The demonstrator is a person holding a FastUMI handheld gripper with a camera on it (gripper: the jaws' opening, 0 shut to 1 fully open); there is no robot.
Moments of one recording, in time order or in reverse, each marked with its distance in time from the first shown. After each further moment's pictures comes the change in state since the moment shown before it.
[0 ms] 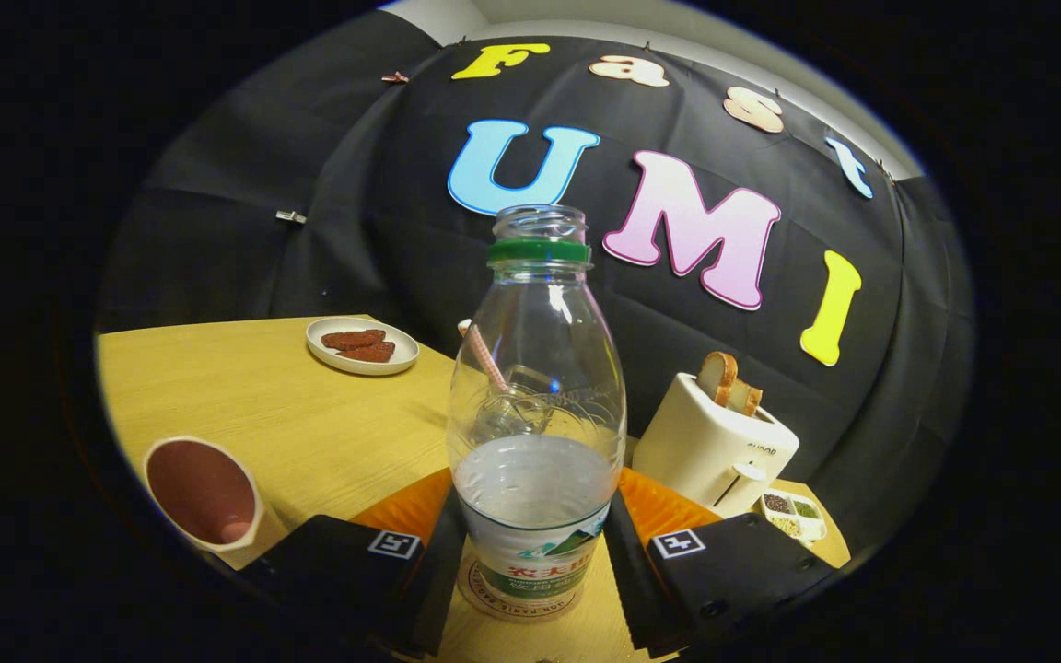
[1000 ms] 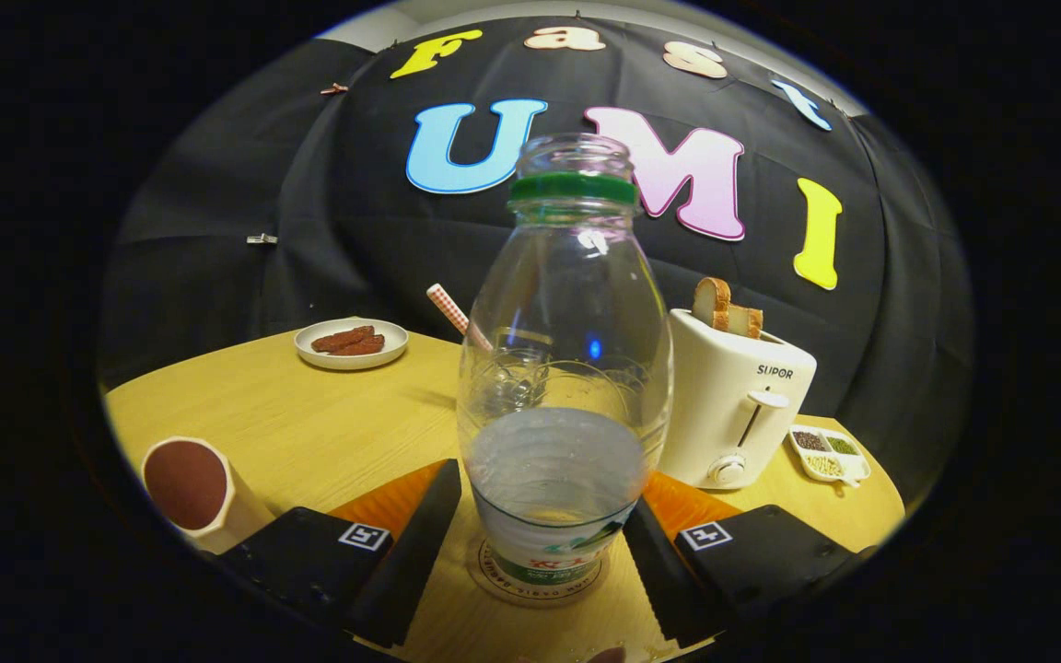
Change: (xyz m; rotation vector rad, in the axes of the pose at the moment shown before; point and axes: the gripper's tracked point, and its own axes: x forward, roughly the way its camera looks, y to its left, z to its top) arm -0.006 -0.002 -0.022 0.171 0.070 0.014
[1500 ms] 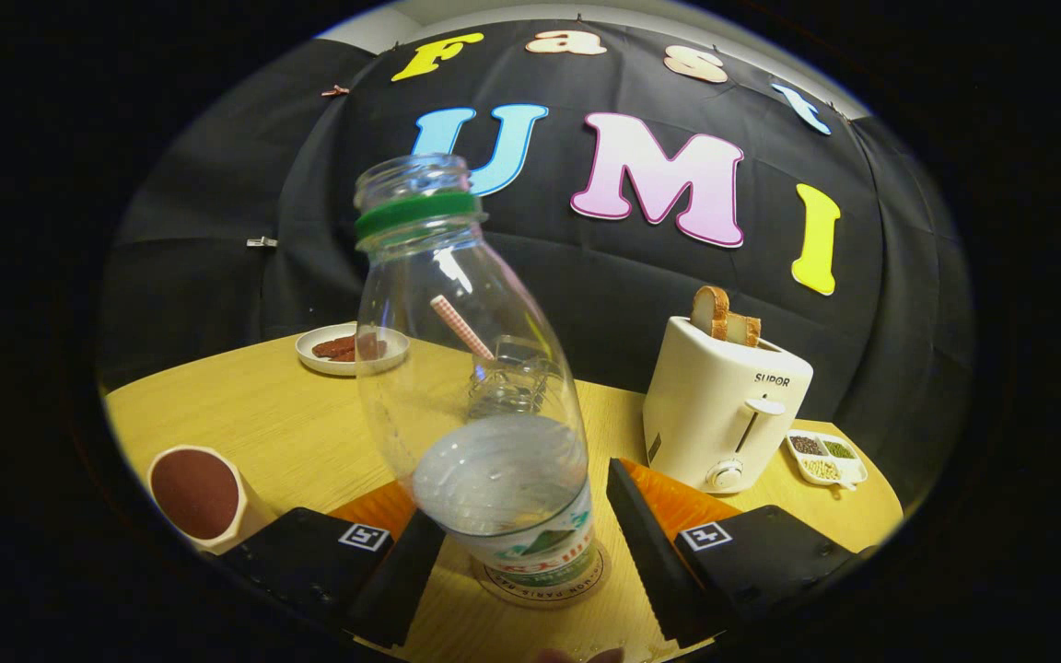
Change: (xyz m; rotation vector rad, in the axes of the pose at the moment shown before) arm -0.001 -0.003 0.003 0.007 -0.008 -0.015
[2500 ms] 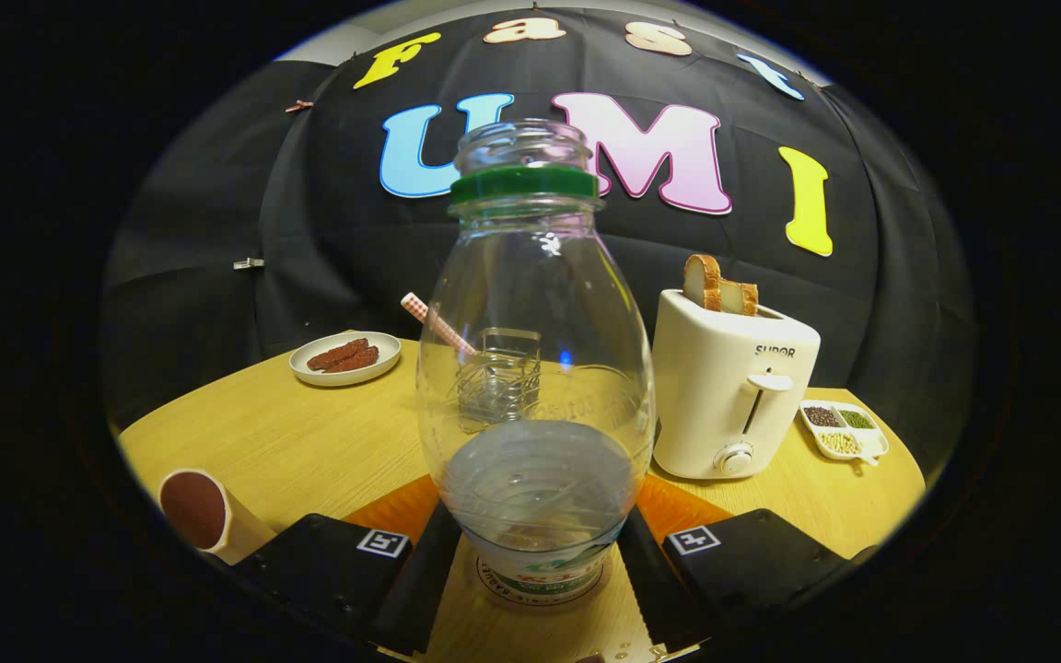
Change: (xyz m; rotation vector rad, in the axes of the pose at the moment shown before) arm 0.017 -0.011 -0.004 0.083 0.048 0.025
